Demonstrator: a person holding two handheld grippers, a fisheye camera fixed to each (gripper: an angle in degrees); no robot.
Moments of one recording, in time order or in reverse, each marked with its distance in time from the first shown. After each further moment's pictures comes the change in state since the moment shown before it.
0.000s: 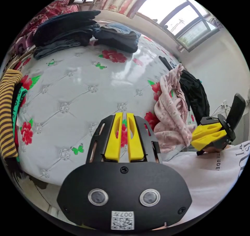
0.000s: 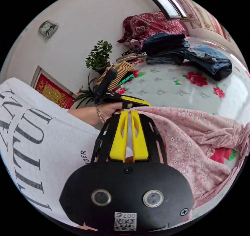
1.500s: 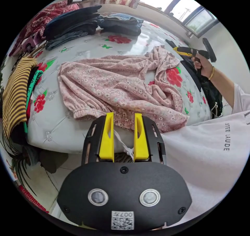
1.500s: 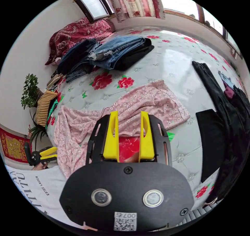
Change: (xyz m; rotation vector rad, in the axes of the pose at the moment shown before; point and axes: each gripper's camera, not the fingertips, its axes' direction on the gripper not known) left arm 0.075 0.047 0.002 -0.177 -0.182 0.060; right arm 0.334 -0.005 -0.140 -0.007 0.521 0.552
